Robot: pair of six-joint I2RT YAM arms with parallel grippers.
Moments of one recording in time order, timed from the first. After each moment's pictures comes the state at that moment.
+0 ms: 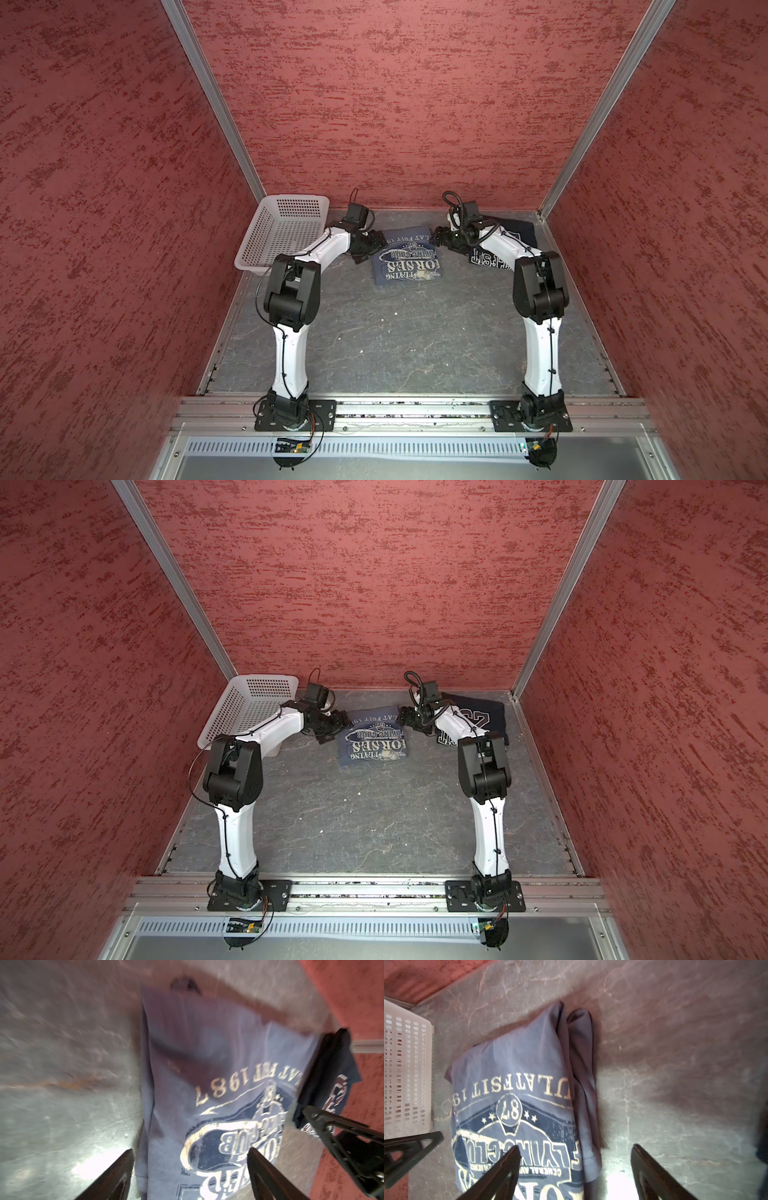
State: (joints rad) left arm -0.30 2.10 1.65 -0.61 0.27 -0.72; right arm 0.23 2.19 1.73 -0.50 -0.34 0.43
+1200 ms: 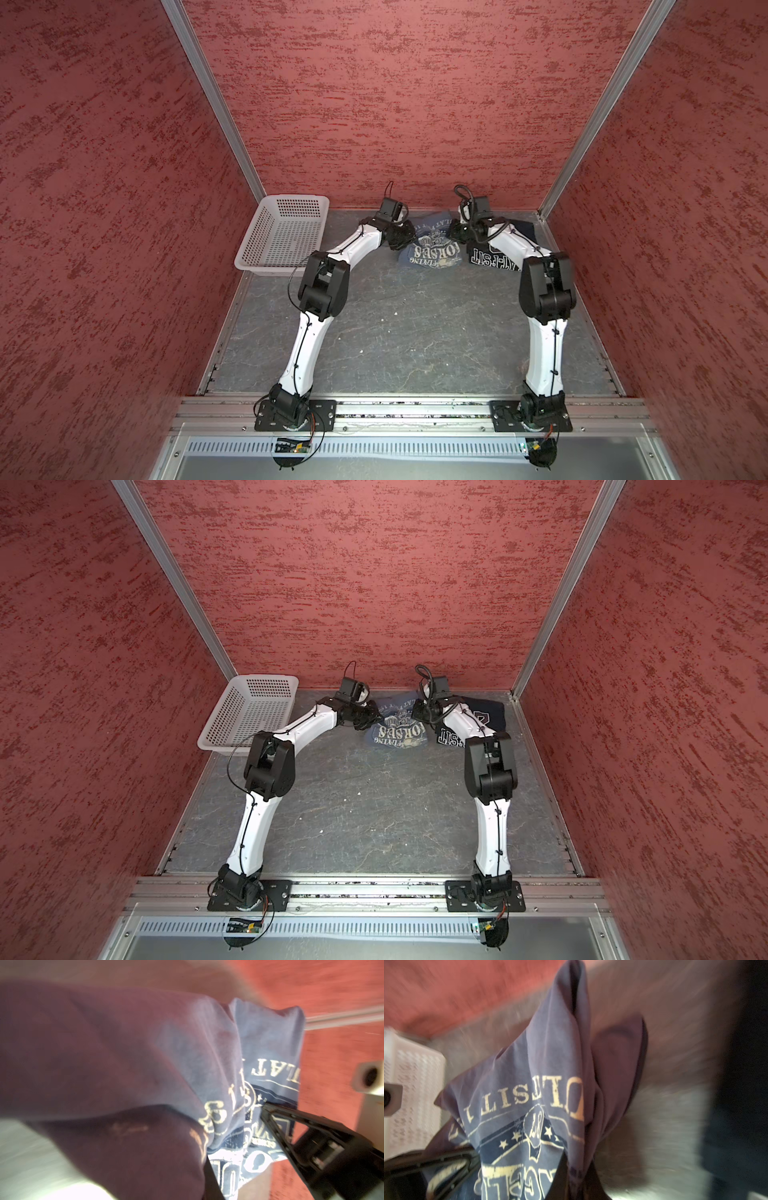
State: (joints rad) left arm -0.47 2.37 2.10 -0.48 0.39 -0.82; right arm 0.14 2.11 1.75 -0.45 -0.29 0.46
